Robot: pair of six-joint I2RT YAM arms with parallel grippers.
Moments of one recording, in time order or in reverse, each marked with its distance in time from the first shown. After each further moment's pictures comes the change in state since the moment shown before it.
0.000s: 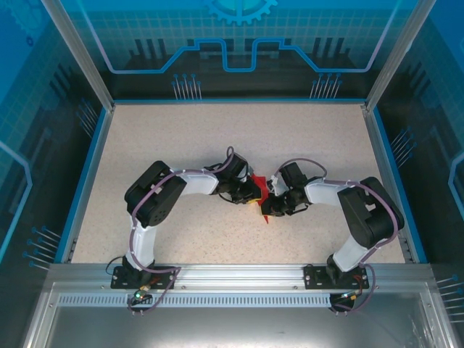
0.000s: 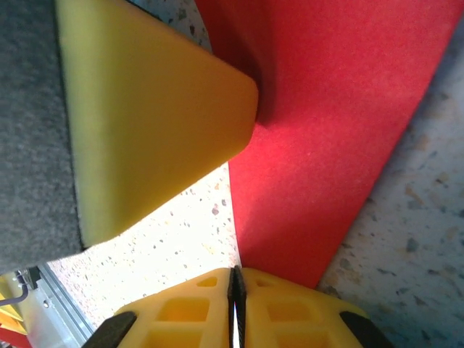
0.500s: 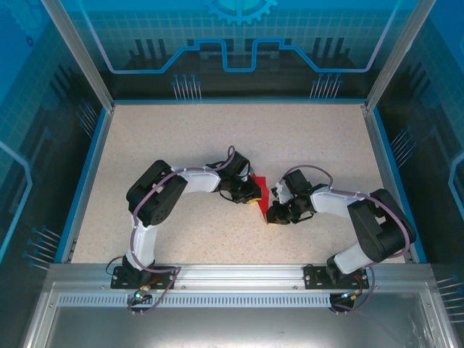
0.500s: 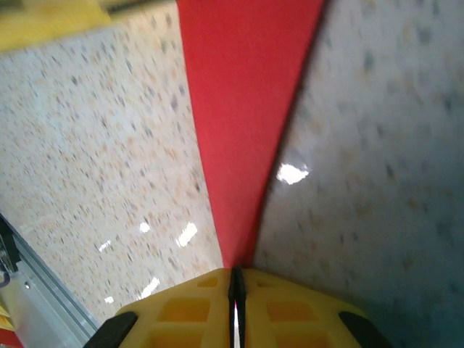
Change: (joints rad) left arm 0.000 0.014 0.044 -0.071 -0.002 0.000; right arm 0.013 -0.137 -0.094 -0.088 0.040 0.024
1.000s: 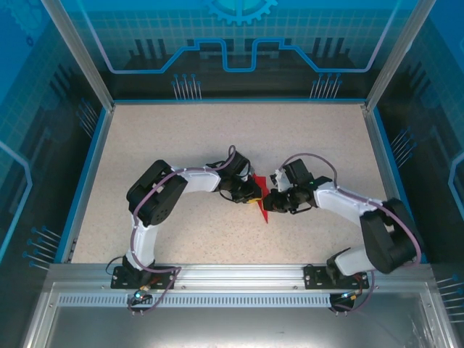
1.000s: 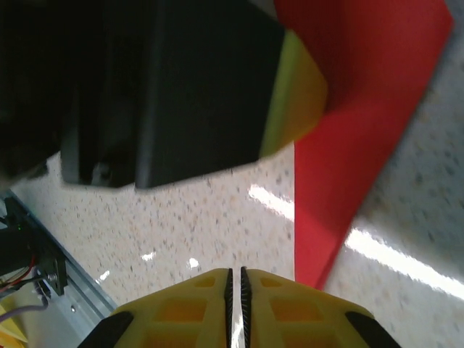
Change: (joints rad) left arm 0.000 0.000 0.005 -0.006 0.003 0.030; right arm 0.013 -0.037 0.120 0.013 0.021 0.063
